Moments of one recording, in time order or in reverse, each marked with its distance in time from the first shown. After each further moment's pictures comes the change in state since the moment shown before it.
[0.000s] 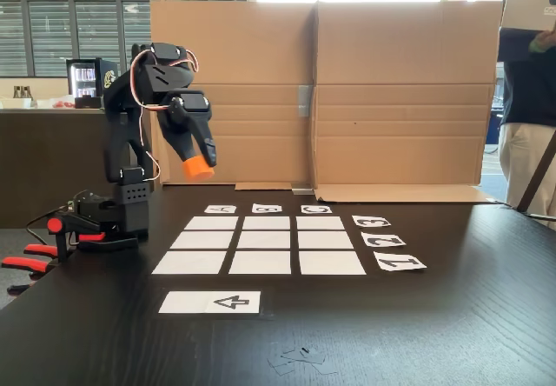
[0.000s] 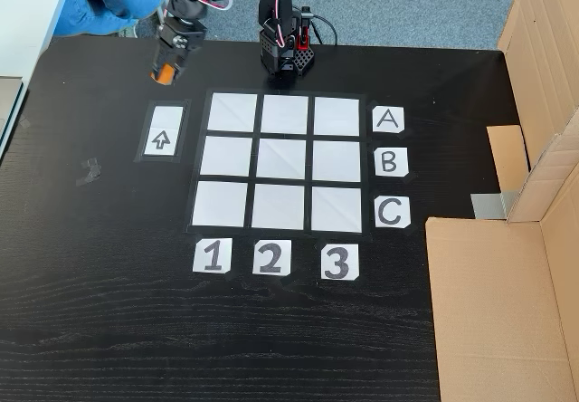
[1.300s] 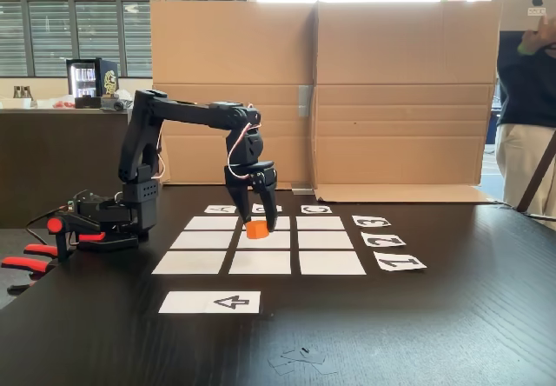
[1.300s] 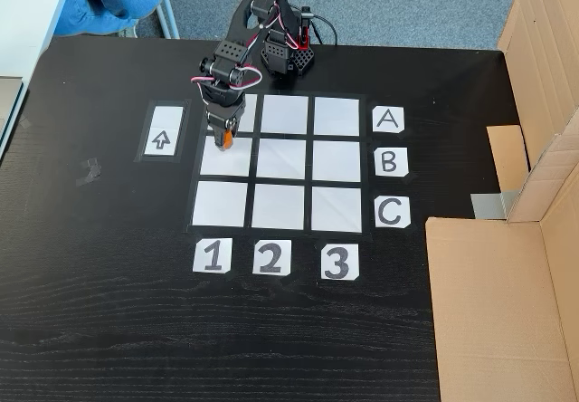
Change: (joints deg) arm -21.3 -28.2 3.7 -1.8 7.2
